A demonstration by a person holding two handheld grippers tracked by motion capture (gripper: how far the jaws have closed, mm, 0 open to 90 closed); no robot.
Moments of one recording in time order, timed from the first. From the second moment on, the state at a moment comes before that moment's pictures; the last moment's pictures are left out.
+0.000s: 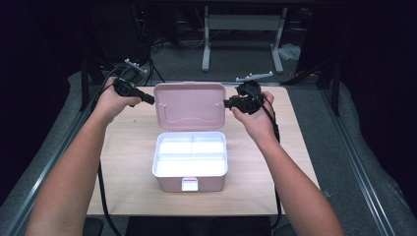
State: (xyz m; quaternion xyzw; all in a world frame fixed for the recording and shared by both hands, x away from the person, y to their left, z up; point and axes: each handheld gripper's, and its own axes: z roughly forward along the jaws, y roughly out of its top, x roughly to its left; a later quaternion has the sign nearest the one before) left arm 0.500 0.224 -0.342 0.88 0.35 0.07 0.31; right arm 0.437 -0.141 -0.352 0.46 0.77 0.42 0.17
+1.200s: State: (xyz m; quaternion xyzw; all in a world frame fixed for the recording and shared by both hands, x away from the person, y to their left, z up) left arm 0.472 0.222 -0.329 0.89 0.31 0.07 0.34; right arm 0.425 -0.139 -0.357 0.42 0.77 0.45 0.15
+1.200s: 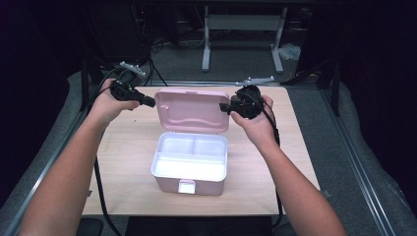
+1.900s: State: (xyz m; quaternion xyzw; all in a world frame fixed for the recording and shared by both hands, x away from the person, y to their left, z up) left arm 0.442 0.220 -0.330 0.90 0.27 0.07 0.33; right arm 0.372 -0.146 -0.372 0.39 0.78 0.47 0.15
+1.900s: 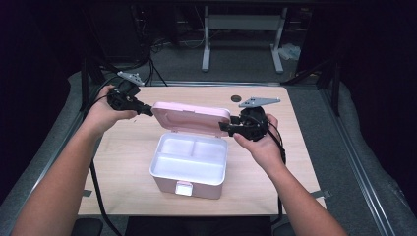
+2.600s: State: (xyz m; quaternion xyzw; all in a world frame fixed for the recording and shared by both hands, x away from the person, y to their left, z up) left arm 0.401 0.218 -0.354 0.91 0.24 0.05 0.34; right arm 0.345 -0.158 -0.397 0.39 0.79 0.47 0.12
